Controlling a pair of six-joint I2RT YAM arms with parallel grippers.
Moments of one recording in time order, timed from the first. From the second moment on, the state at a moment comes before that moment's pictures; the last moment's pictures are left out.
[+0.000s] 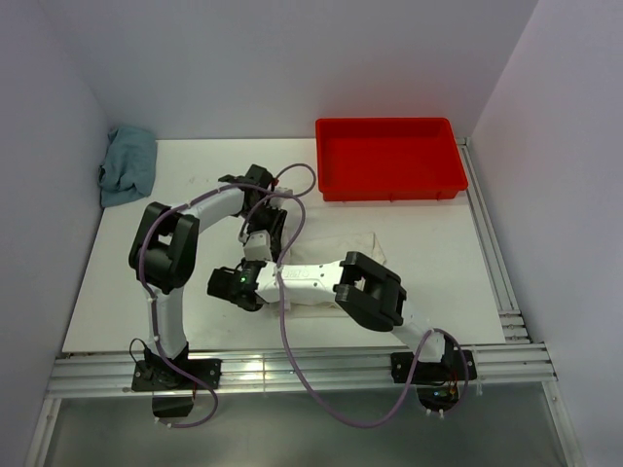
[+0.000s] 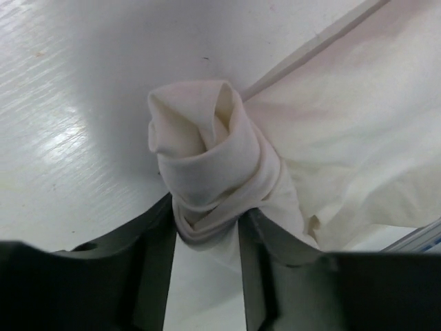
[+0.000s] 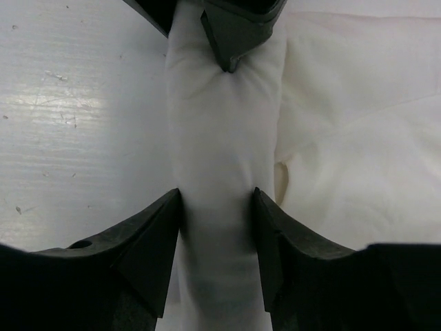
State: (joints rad) left arm -0.45 2.01 1.45 -0.75 0.34 -0.07; right arm 1.27 2.22 1.71 -0.92 0.87 1.06
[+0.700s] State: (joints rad) left arm -0.40 2.02 1.63 -0.81 0.41 -0.01; right arm 1.26 1.88 1.18 -0.49 0.69 1.19
